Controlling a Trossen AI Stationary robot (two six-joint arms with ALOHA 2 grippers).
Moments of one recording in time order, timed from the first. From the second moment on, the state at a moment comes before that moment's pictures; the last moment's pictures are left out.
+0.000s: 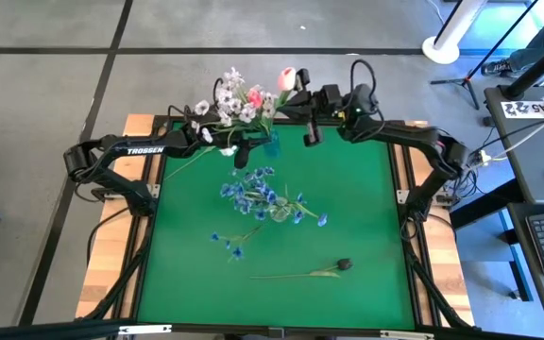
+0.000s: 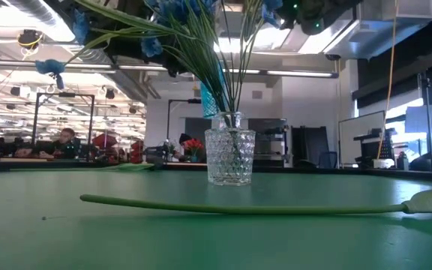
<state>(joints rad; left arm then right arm) 0.53 1.41 0.80 0.48 0.33 0.09 -0.46 1.68 1.33 1.09 -0.74 0.21</state>
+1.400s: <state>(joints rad) 0.50 1.41 0.80 0.40 0.25 0.16 -0.46 1.73 1.33 0.90 -0.74 0.11</state>
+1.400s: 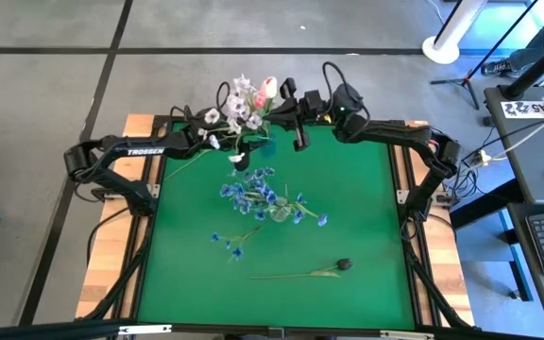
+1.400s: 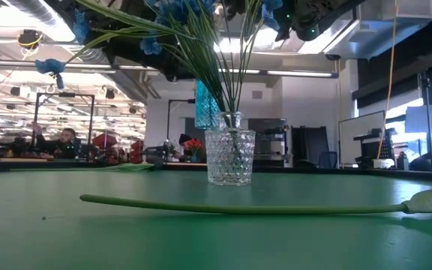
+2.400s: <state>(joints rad) 0.50 1.36 0.80 0.31 0.26 0.15 -0.49 1.66 1.33 0.86 -0.75 0.02</state>
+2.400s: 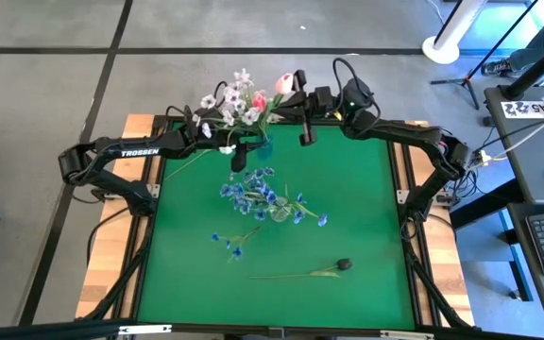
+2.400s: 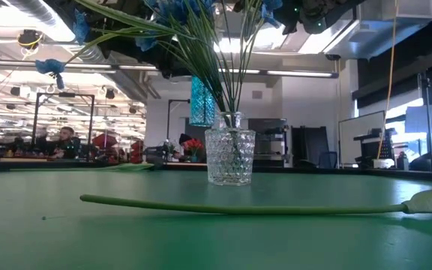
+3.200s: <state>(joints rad) 0.50 1.36 0.80 0.30 0.25 0.14 -0.49 1.66 1.33 0.80 -0.75 -0.02</state>
